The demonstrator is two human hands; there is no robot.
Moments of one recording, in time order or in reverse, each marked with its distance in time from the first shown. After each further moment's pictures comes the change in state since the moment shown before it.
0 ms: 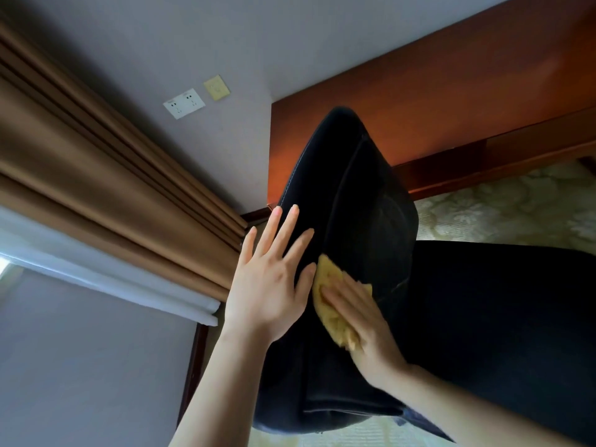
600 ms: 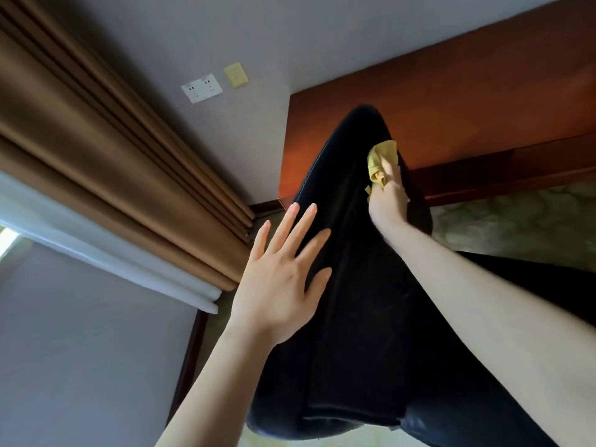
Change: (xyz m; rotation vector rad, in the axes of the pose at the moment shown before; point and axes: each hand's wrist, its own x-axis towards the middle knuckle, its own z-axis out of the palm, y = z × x) left_hand 0.003 0.000 -0.003 -0.042 -0.017 -0.002; right_hand 0.196 0.062 -0.037 -0.005 0.280 0.667
